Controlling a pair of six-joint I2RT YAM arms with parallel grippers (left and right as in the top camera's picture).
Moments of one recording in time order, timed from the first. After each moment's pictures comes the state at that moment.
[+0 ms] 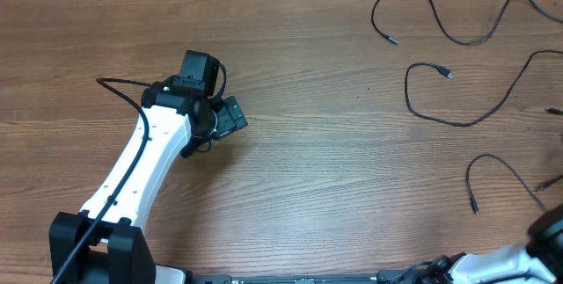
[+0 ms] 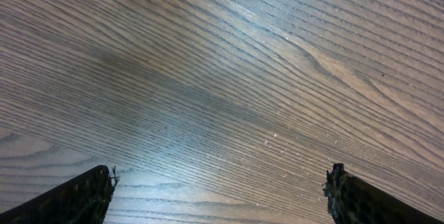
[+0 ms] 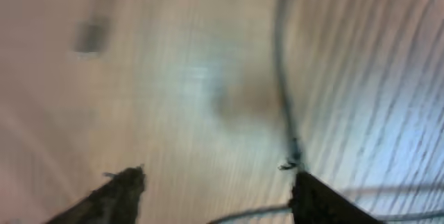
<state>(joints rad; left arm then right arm) -0.22 1.59 1.20 -0.97 0.02 -0.70 -0.91 1.79 1.38 -0.83 -0.09 0.49</state>
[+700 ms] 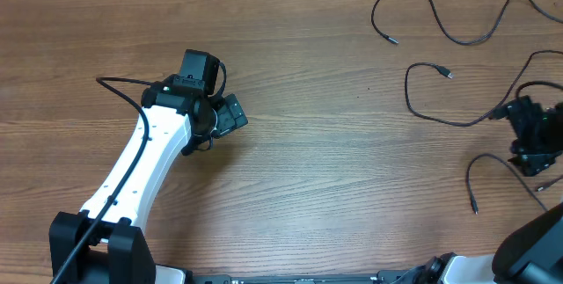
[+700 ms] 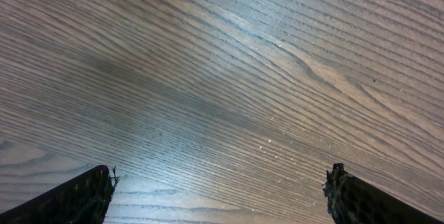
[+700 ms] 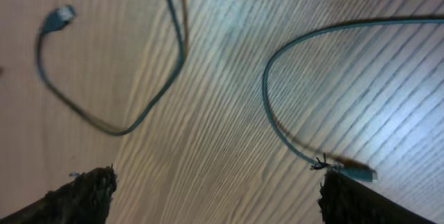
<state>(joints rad) -0.22 1.59 1.20 -0.95 0.02 -0.70 -0.60 1.60 1.26 -1.08 -0.20 0.54</state>
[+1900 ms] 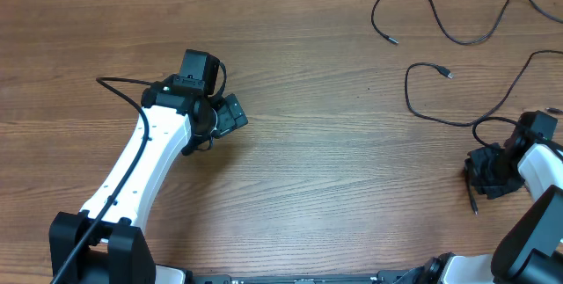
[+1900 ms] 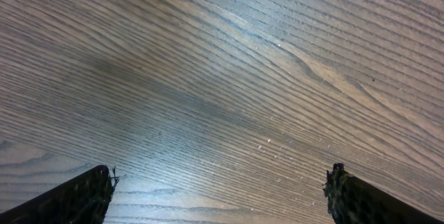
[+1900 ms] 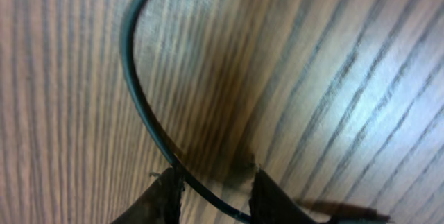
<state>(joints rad) -0.22 1.59 1.20 -0.95 0.03 -0.70 -0.56 1.60 0.83 -0.71 -0.06 0.70</state>
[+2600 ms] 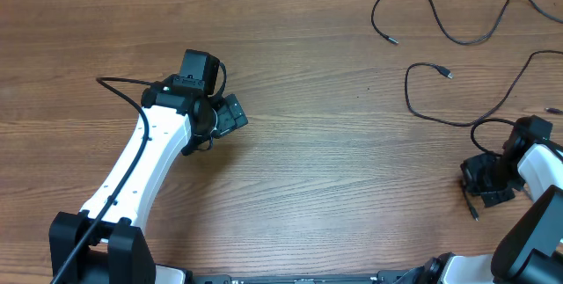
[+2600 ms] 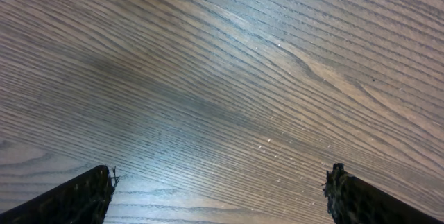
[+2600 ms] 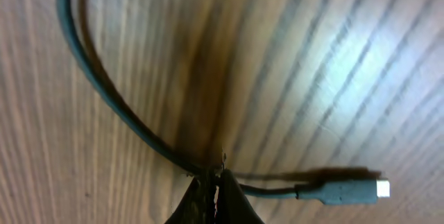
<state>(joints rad) -0.22 1.59 1.20 -0.95 0.03 -0.70 -0.56 1.60 0.83 -0.84 -0.06 0.70</state>
